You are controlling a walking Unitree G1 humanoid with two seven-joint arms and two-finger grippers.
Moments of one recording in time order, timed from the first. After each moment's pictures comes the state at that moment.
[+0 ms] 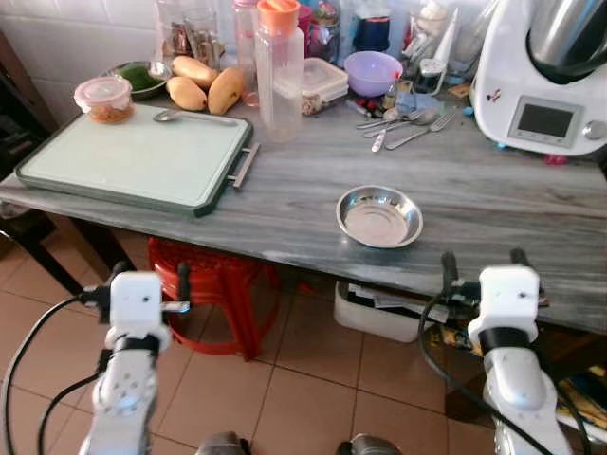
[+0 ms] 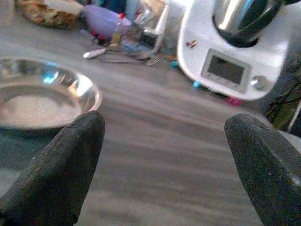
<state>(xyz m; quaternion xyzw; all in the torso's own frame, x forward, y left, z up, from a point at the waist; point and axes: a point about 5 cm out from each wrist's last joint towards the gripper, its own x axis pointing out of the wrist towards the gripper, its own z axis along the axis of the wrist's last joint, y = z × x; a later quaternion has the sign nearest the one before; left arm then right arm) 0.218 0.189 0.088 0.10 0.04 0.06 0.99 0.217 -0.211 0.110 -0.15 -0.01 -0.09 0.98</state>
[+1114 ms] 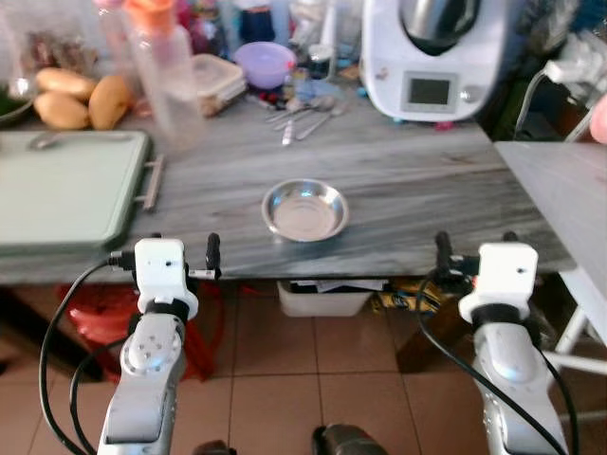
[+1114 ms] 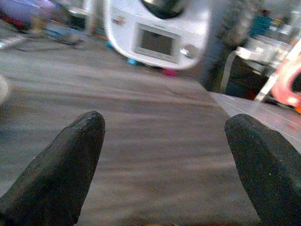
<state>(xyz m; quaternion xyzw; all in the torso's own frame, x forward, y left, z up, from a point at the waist) 0.246 0.165 0.102 0.03 0.03 0.02 1.00 0.236 -0.198 0.120 -0.11 -0.01 -0.07 0.99</state>
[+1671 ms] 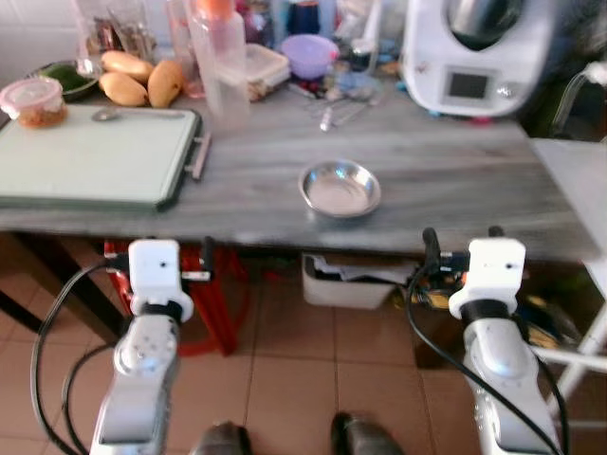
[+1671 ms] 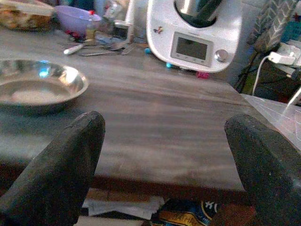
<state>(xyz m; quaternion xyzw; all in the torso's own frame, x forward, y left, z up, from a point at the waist) 0.246 0.169 0.101 0.04 0.04 0.02 1.00 0.235 -0.192 0.118 -0.10 -0.01 -0.06 0.99</state>
